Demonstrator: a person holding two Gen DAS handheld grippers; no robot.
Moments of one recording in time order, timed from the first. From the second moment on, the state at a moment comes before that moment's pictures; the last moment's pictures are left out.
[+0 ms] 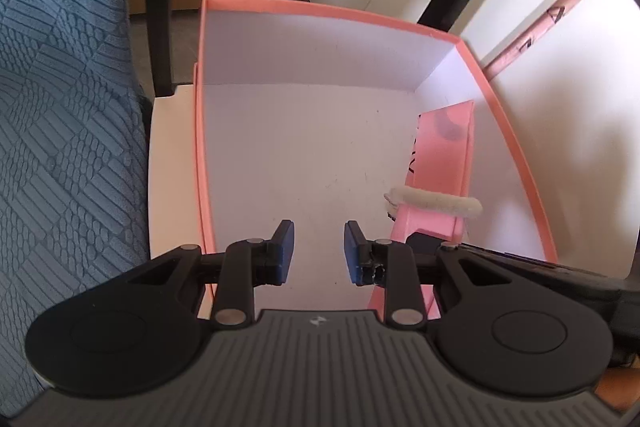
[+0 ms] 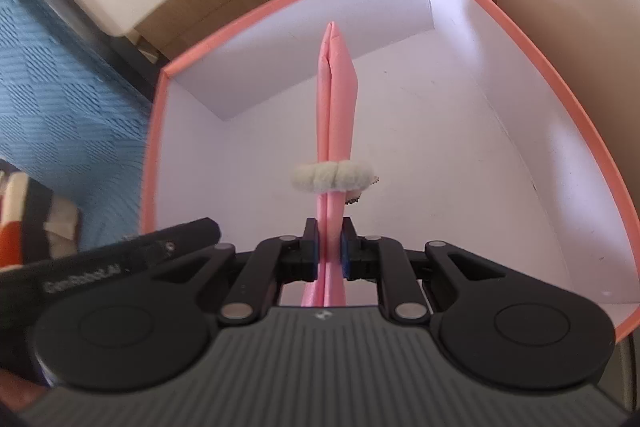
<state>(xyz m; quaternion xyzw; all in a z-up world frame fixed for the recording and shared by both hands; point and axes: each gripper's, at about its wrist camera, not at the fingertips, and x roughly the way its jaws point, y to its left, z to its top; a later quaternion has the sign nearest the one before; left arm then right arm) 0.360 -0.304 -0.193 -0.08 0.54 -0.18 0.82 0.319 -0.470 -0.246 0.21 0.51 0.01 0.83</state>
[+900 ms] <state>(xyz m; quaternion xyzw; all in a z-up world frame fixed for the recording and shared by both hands) 0.295 -0.272 -0.095 -0.07 0.47 -0.22 0.85 0.268 -0.454 -0.179 0.19 0.47 -0.03 0.86</state>
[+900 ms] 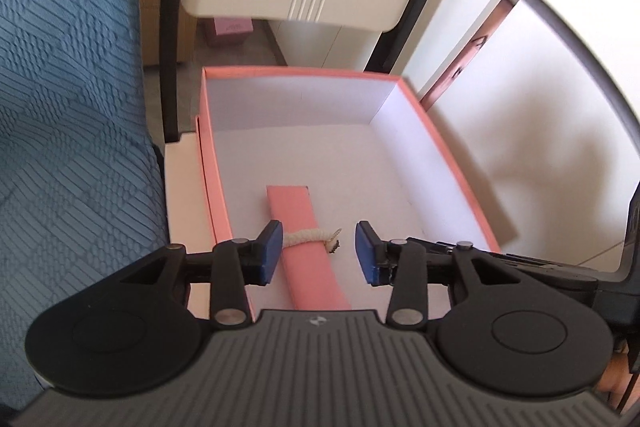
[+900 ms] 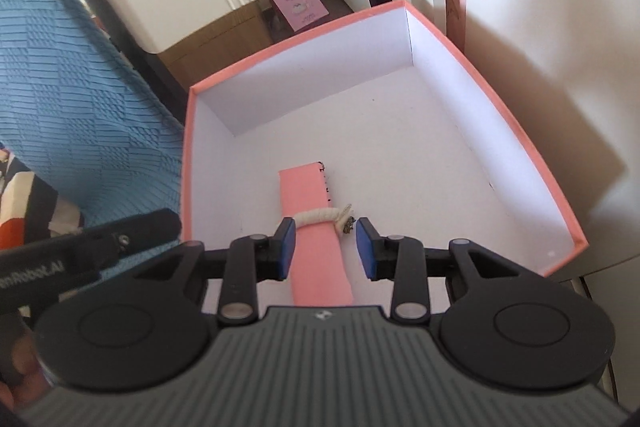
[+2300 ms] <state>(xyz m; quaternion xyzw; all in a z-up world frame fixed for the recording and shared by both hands) 0.123 -0.140 -0.014 -0.07 0.34 -0.24 0.90 0.069 -0.334 -0.080 0.13 0.36 -0.06 0.92</state>
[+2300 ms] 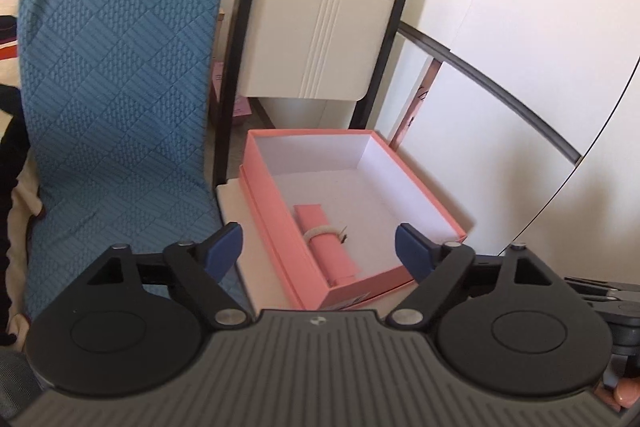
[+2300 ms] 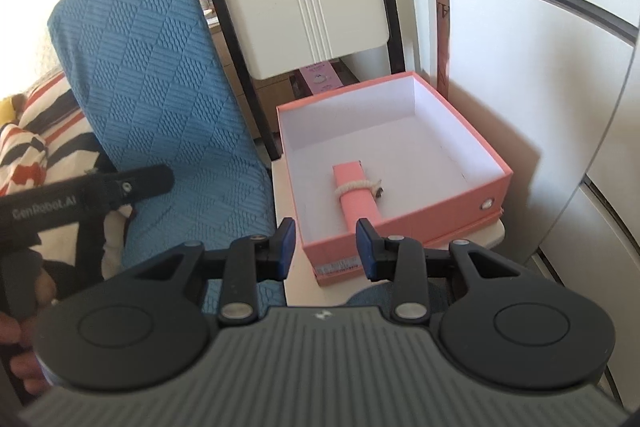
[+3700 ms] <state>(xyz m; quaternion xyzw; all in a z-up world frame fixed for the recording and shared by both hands) 0.083 -0.117 -0.045 -0.04 0.34 -0.23 0.91 0.046 -0.318 -0.117 0.13 0.35 -0.08 0.92</state>
